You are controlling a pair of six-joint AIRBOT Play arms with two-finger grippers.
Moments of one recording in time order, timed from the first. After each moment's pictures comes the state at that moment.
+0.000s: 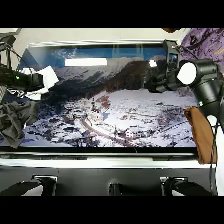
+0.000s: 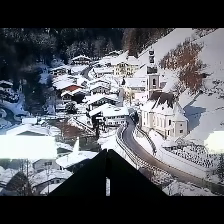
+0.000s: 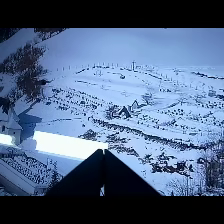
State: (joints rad) left arm -0.08 -1.25 1.62 1.43 -1.42 -1.66; right arm 0.27 -1.28 1.51 -1.48 1.20 1.80
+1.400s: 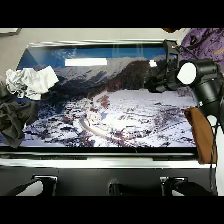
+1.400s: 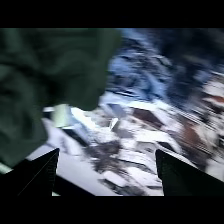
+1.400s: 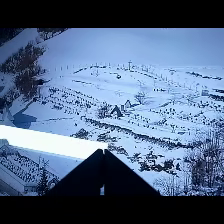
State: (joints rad) left arm 0.34 -1.20 1.42 1.65 -1.42 -1.81; right arm 0.27 -1.28 1.51 -1.48 1.20 1.80
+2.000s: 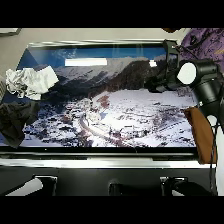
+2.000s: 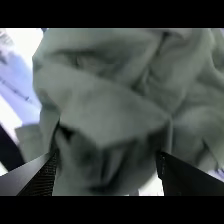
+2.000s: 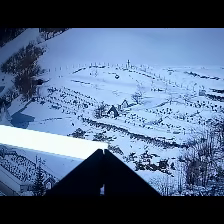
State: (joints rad) left arm 0.66 -1.26 1.11 1.62 -0.97 -1.86; right arm 0.27 -1.28 1.51 -1.48 1.20 1.80
